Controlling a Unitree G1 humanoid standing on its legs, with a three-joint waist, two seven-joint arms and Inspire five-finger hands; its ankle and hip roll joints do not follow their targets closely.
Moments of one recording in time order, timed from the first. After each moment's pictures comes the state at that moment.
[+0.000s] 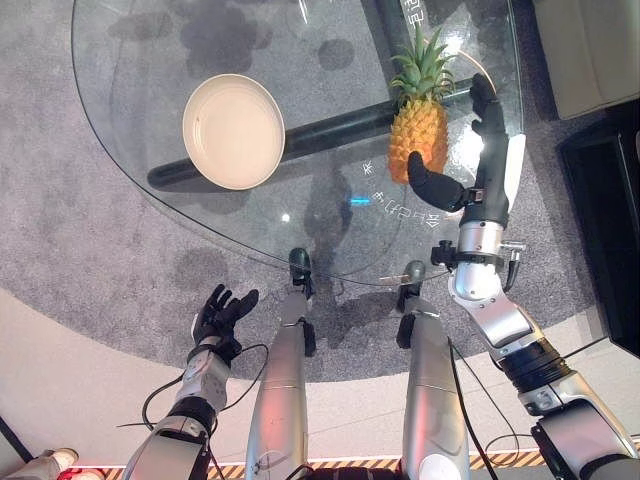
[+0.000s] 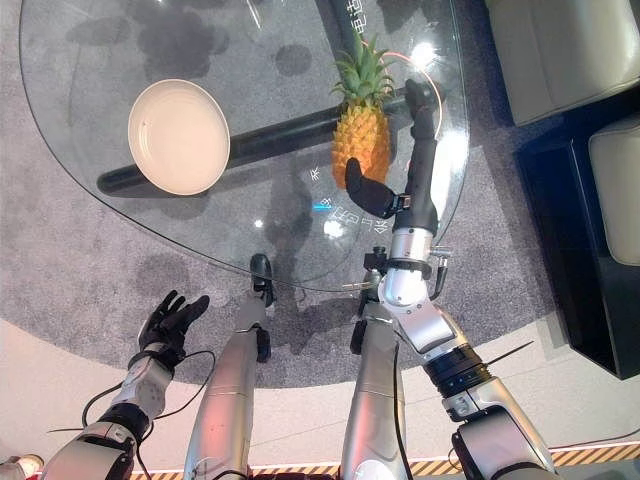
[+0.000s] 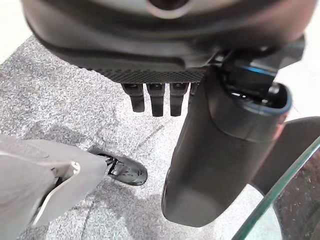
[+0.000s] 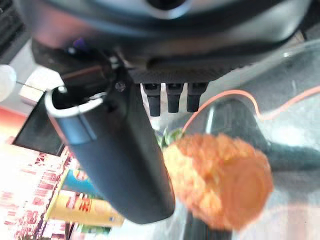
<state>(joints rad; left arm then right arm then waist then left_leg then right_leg) -0.39 0.29 -0.13 1.04 -0.92 -0.23 0.05 -0.56 -0.51 0.40 0.14 0.07 -0.13 -0.71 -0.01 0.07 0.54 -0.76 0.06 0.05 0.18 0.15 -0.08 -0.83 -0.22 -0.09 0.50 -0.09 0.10</state>
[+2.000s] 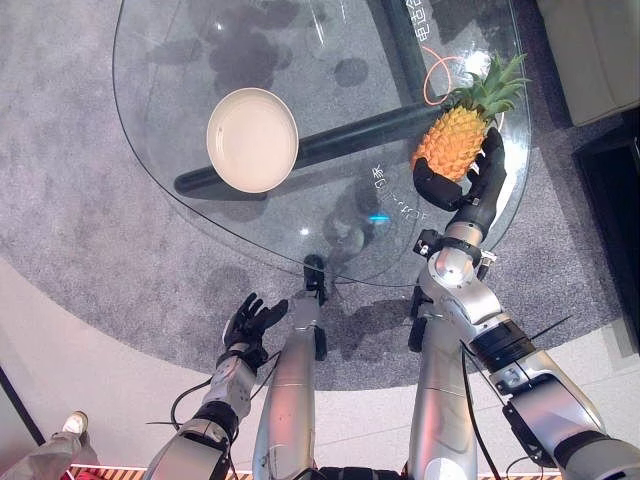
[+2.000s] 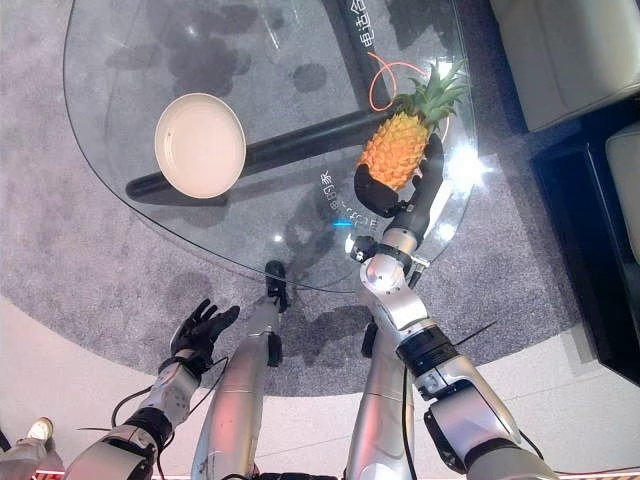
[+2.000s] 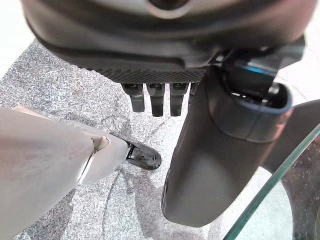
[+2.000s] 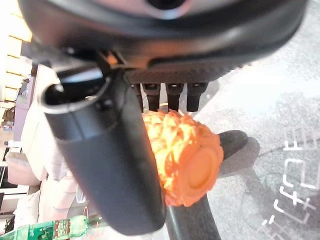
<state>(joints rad) -0.39 0.21 -0.23 1.06 -0.93 -0.23 0.06 -0.70 -0.38 0.44 0.37 0.53 -0.14 -0.95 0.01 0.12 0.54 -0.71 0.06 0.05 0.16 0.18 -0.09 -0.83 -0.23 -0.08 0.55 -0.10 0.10</state>
